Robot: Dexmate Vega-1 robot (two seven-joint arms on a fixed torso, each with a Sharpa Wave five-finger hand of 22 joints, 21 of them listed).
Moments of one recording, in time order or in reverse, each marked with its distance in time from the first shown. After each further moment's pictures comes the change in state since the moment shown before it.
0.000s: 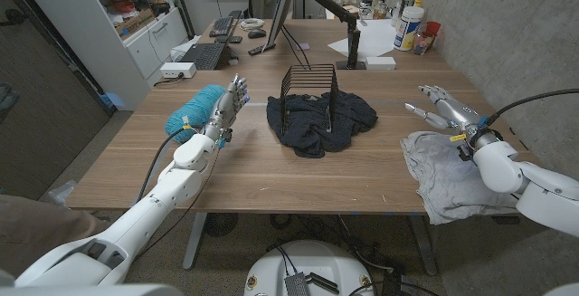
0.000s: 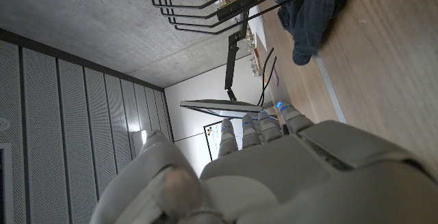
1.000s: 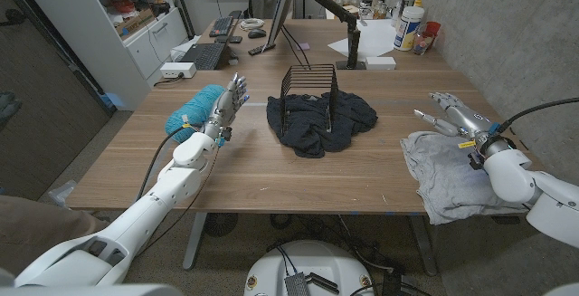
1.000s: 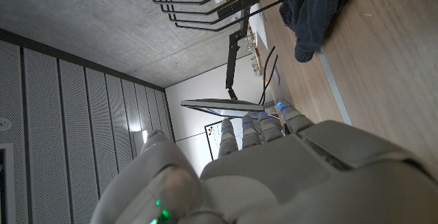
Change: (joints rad) left arm -0.007 0.002 0.000 0.005 0.001 -0.002 -0.001; left_hand 0.005 0.005 0.000 0.000 0.000 0.000 0.000 0.000 0.000 0.000 0.000 0.000 0.000 -0.004 0.004 0.000 0.000 0.000 0.000 0.000 0.000; right arm -0.145 0.057 0.141 -0.058 -0.051 -0.056 0.056; right_hand 0.000 0.000 0.000 0.000 -0.005 0.003 -0.003 0.000 0.005 0.000 0.000 0.000 0.005 0.000 0.000 0.000 0.000 0.000 0.000 0.000 0.000
